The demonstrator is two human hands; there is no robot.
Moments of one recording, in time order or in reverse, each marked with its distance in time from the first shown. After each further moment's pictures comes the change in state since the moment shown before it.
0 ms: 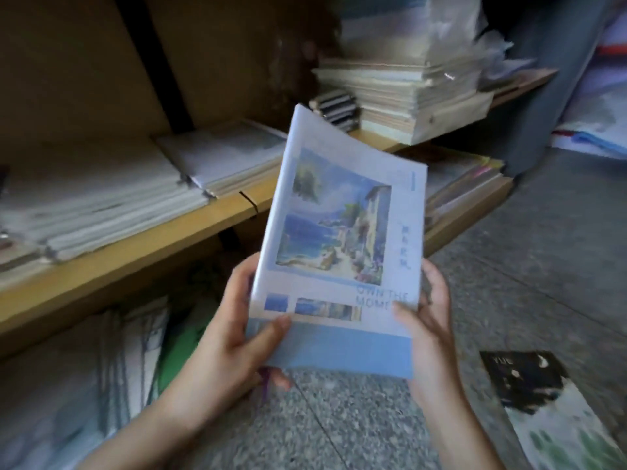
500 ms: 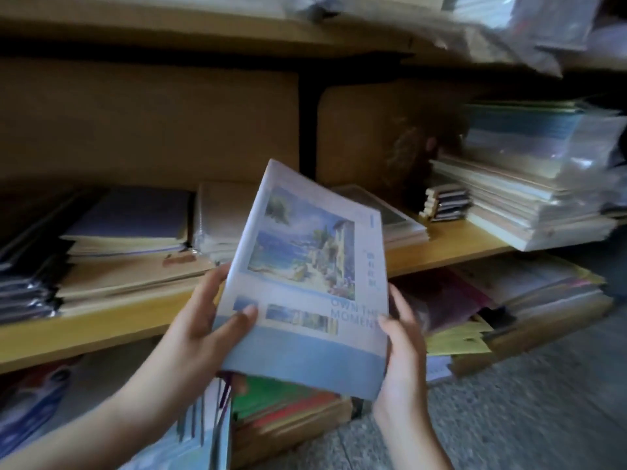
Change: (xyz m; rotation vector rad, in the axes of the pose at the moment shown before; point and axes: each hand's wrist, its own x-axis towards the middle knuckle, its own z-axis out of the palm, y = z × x) left_hand -0.047 0.066 -0.124 0.012 0.483 -0.020; right_hand -0.013 -0.018 0.174 0.137 -0.163 0.171
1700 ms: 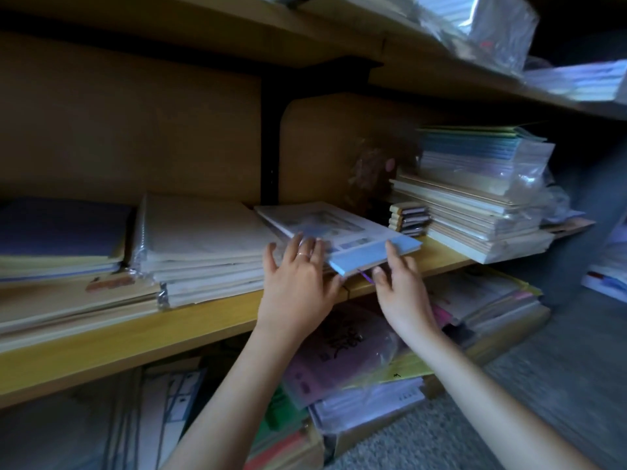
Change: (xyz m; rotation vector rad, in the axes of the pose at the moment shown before) left_hand 0.148 -0.062 0.117 1.247 0.118 0.587; right_hand 0.129 -0.028 -0.029 -1.394 0.020 -0.523
